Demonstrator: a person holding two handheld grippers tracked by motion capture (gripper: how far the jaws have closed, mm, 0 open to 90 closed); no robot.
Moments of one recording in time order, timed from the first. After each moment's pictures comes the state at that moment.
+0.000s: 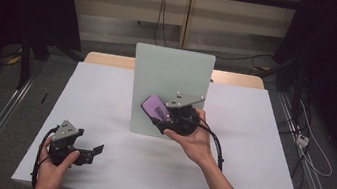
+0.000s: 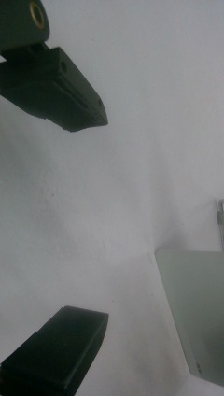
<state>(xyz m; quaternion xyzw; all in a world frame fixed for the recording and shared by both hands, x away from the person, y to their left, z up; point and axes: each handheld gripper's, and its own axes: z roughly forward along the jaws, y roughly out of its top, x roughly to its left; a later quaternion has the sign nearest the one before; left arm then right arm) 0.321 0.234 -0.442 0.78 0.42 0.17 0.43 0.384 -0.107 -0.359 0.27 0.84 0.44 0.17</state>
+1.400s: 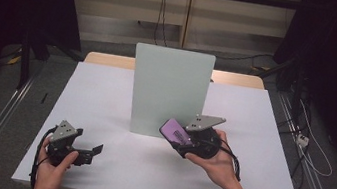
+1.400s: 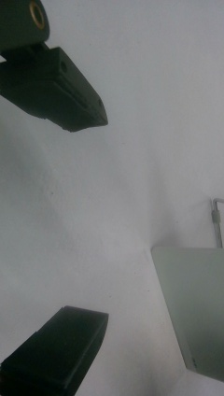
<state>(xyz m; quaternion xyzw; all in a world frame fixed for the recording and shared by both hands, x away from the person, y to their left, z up) 0.318 0.235 -0.438 0.77 0.42 0.18 0.44 0.339 -0.159 -0.376 0.28 0.86 0.40 0.14</state>
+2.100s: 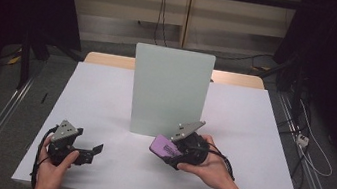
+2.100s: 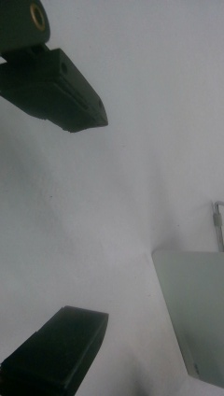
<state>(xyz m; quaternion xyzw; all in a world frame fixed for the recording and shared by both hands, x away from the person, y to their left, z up) 0.319 0.233 -0.439 0.77 0.42 0.18 0.43 0.335 -0.135 -0.393 0.22 0.92 0.33 0.07</state>
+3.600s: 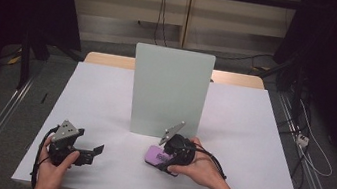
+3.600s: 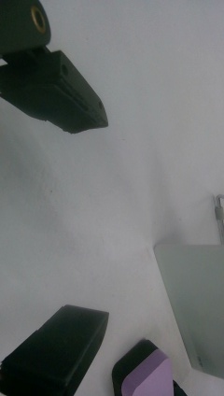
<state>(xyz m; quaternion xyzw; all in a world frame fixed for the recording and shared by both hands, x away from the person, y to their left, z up) 0.319 0.232 -0.438 0.78 0.41 0.18 0.43 0.348 -0.109 -0.427 0.21 0.94 0.26 0.01</state>
